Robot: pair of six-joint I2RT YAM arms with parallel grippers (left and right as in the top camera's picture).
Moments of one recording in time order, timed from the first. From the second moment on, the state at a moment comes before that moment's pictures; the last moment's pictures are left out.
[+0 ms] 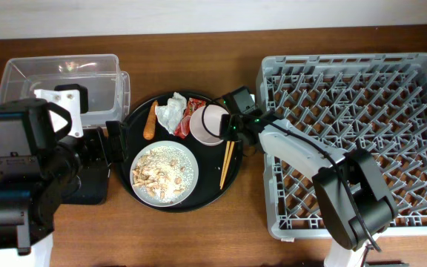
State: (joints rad) left arm 0.02 1.11 1.54 -1.21 0.16 -0.10; right arm 0.50 1.92 1.24 -0.39 0.00 0.60
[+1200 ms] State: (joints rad) left arm 0.02 1.11 1.54 -1.21 0.16 -0.10; right arm -0.02 1.76 1.33 -0.85 1.05 0.41
